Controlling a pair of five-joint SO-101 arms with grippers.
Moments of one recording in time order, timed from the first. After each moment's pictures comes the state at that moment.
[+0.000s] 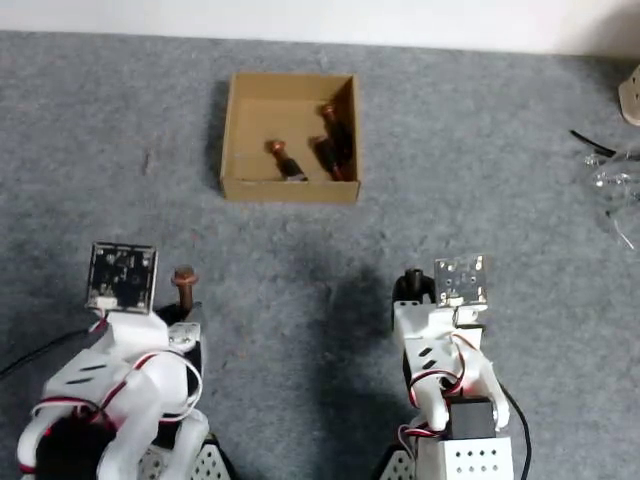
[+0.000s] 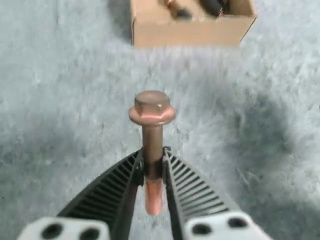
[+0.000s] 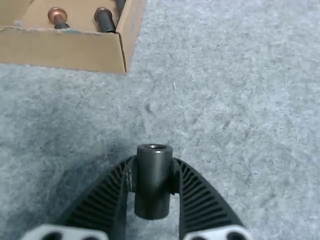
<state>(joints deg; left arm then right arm) 6.9 -89.1 47.6 93.8 12.4 -9.2 -104.3 95.0 48.0 4.3</state>
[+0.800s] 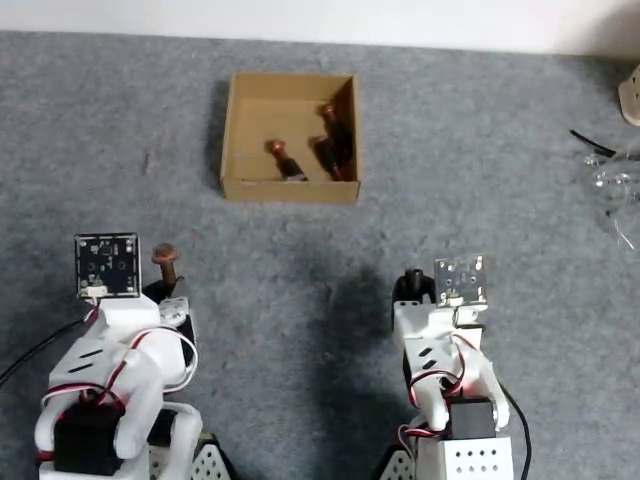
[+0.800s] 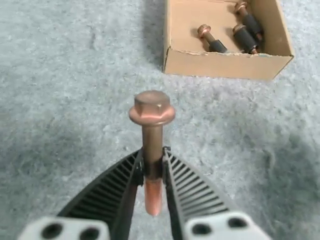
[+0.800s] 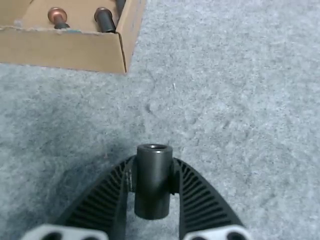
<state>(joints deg) -2.4 -90.4 56.5 82.5 11.3 -9.2 -104.3 95.0 48.0 4.3</state>
